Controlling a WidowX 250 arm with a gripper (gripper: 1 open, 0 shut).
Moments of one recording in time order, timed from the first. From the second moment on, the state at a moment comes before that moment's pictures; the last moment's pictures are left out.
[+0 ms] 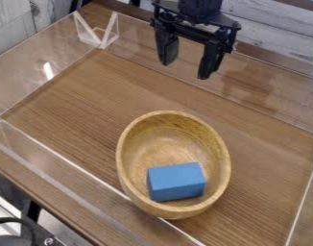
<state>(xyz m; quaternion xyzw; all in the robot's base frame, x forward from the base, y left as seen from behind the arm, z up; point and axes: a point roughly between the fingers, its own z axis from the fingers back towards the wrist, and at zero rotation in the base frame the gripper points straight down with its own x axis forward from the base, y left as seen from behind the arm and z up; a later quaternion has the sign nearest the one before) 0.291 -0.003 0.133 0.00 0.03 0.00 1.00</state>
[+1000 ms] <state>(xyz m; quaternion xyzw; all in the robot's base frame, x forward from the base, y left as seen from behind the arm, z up) 0.220 -0.043 0.110 0.00 0.04 -0.23 0.97</state>
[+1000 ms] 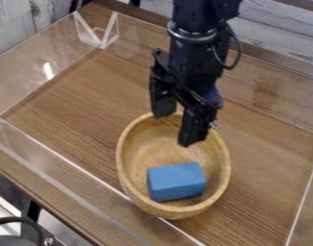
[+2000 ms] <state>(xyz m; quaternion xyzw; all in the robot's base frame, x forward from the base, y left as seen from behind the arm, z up) 0.203 -0.060 0.070 0.02 -0.01 -0.29 0.96</state>
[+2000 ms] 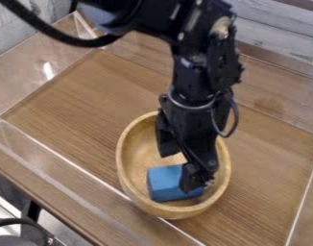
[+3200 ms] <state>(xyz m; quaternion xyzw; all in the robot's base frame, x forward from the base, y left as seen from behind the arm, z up) 0.200 -0.064 0.052 0.01 -0.04 -0.30 0.95</state>
